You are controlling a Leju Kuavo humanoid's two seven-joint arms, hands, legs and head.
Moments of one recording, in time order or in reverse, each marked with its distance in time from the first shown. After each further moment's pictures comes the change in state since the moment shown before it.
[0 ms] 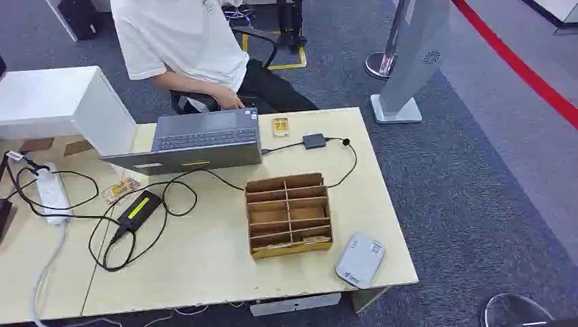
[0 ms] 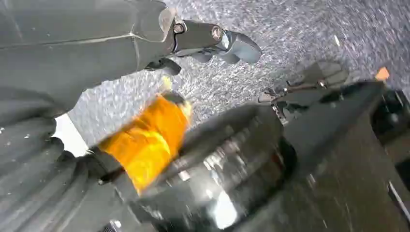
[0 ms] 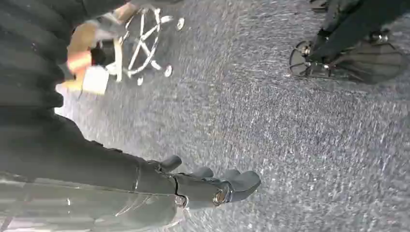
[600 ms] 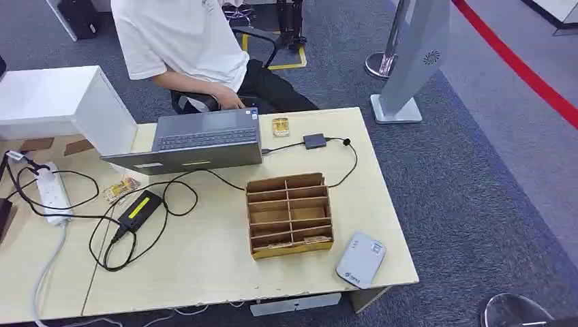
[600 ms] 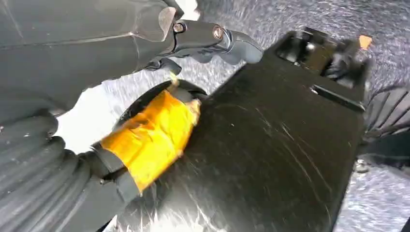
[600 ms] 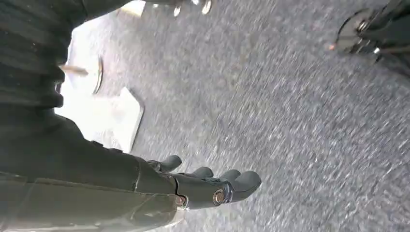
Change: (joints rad) left arm -0.167 -0.107 -0.080 0.058 -0.542 -0.087 0.130; right arm -0.108 0.017 0.310 0.079 0.127 -0.077 0.137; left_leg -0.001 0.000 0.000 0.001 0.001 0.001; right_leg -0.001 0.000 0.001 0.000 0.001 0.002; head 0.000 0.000
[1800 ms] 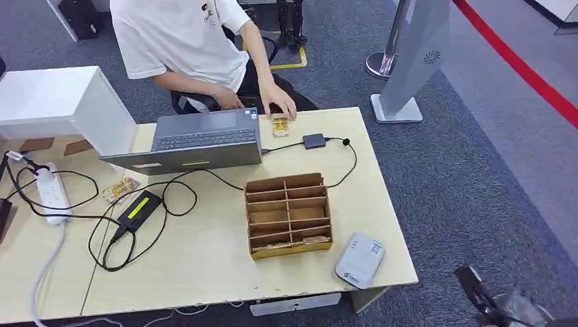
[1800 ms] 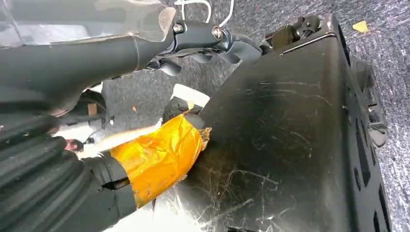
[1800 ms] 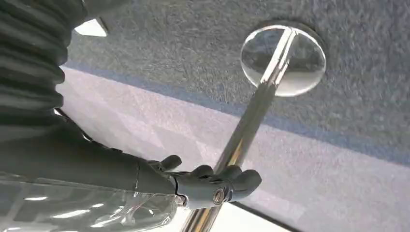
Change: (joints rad) left arm -0.108 -0.089 -0.177 0.073 -0.525 -0.158 -0.023; right arm -0.253 -0.406 0.002 0.061 -0.041 -0.468 -0.051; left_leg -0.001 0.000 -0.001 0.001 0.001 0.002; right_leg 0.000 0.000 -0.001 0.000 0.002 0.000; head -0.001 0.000
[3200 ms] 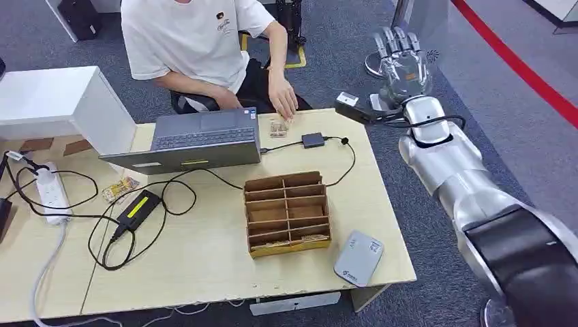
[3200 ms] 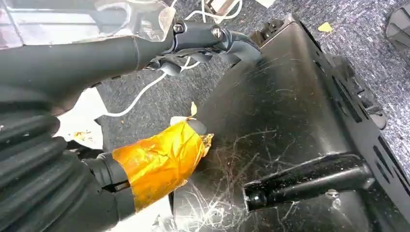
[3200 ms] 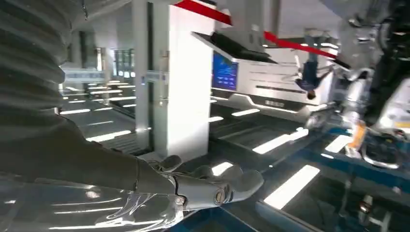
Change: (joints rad) left arm -0.039 -0.009 -0.172 0.009 -0.127 -0.077 -0.162; right arm -0.833 0.277 0.096 -0.242 1.065 0.138 -0.116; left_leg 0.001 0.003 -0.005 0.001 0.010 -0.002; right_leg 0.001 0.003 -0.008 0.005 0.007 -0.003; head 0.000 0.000
